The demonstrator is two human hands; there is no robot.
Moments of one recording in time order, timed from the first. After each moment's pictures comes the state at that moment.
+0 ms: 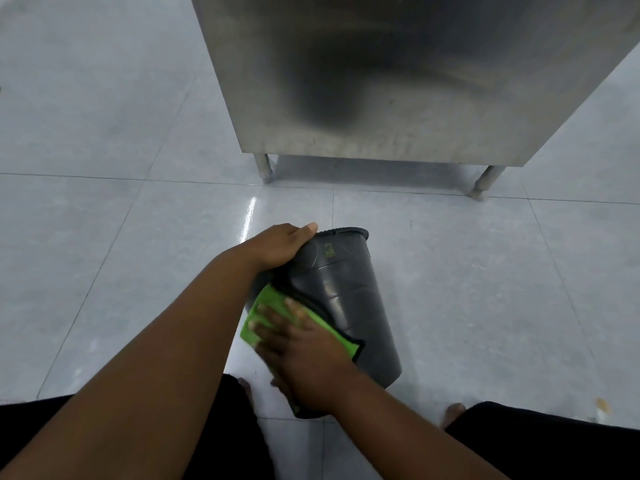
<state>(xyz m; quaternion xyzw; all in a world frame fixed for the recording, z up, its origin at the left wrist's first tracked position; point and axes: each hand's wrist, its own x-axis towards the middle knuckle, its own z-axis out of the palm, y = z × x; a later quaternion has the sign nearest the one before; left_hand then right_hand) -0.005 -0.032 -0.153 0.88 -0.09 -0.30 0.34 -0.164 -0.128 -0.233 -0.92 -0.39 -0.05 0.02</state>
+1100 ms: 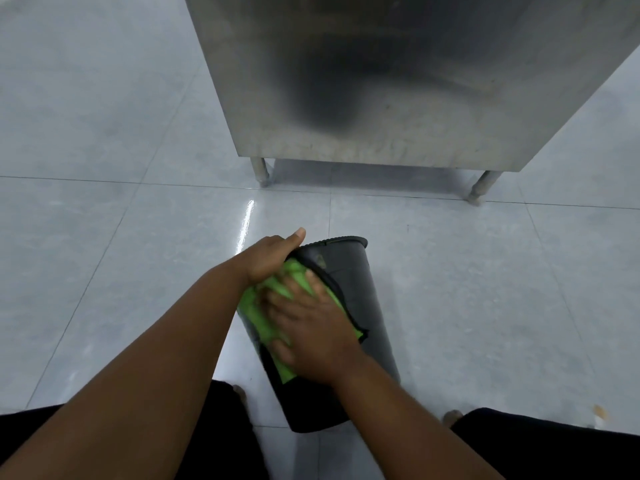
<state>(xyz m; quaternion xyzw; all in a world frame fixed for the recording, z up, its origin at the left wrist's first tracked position) -0.007 -0.018 -0.164 0.85 -0.01 -0.34 0.41 -0.132 -0.143 -0.216 -0.94 -0.27 -0.11 0.15</state>
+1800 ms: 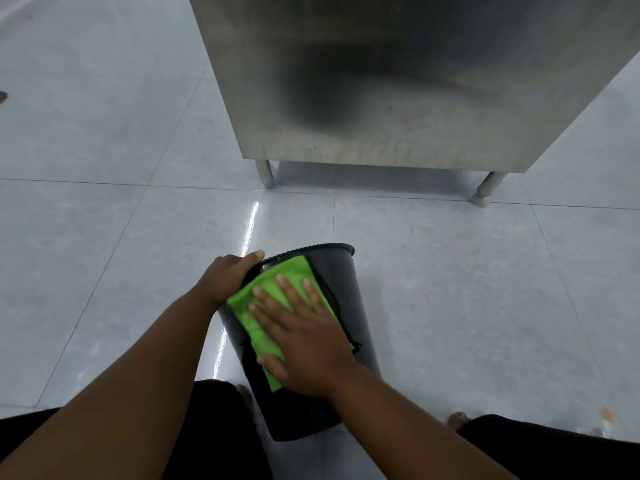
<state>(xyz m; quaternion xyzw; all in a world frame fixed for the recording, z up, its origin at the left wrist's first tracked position) -0.022 0.041 -0.188 0.88 0.08 -0.22 0.42 -0.145 -0.129 -0.220 -0.95 -0.27 -0.05 0.12</state>
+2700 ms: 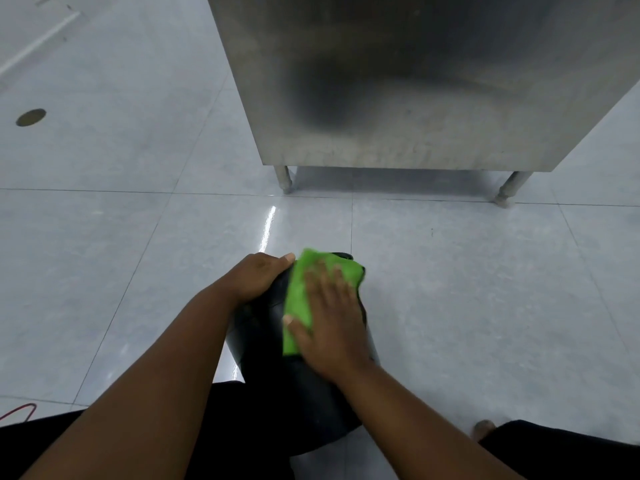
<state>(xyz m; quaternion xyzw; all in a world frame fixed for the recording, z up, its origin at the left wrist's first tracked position) -0.018 0.040 -0.175 0.89 -0.02 -0.26 0.39 -0.130 -0.120 -0.227 -0.96 -0.08 -0.04 0.28</state>
